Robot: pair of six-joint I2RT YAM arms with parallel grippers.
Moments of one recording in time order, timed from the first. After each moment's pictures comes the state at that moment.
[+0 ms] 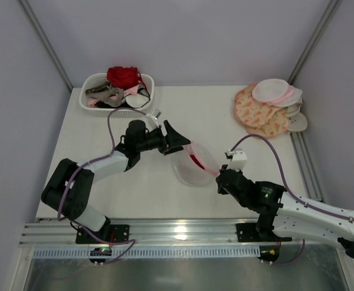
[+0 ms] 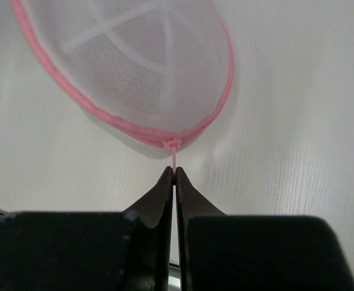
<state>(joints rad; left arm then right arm) -0.51 1.54 0.81 0.48 0.66 -1.07 1.10 0.79 0.60 -0.58 0.59 0.80</state>
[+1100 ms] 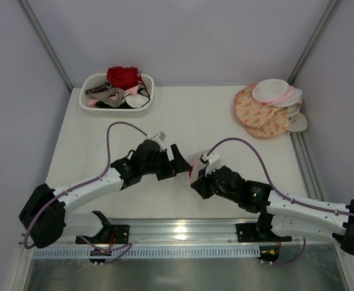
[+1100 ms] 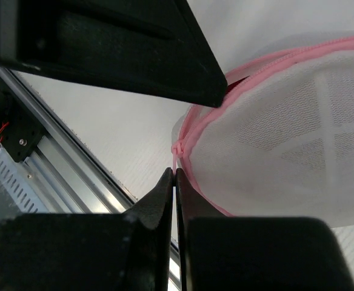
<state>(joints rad) -0.80 1.24 0.73 -0.10 0.18 -1.02 1.10 0.89 0.53 -0.14 0.17 0.49</state>
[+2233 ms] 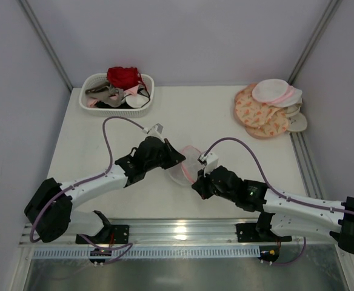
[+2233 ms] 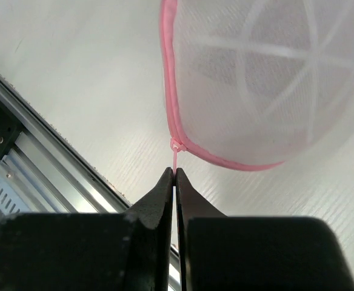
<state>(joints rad) -0.81 1.32 0.76 0.06 -0.02 -1.01 1.09 0.93 0.54 -0.17 0.17 0.50</state>
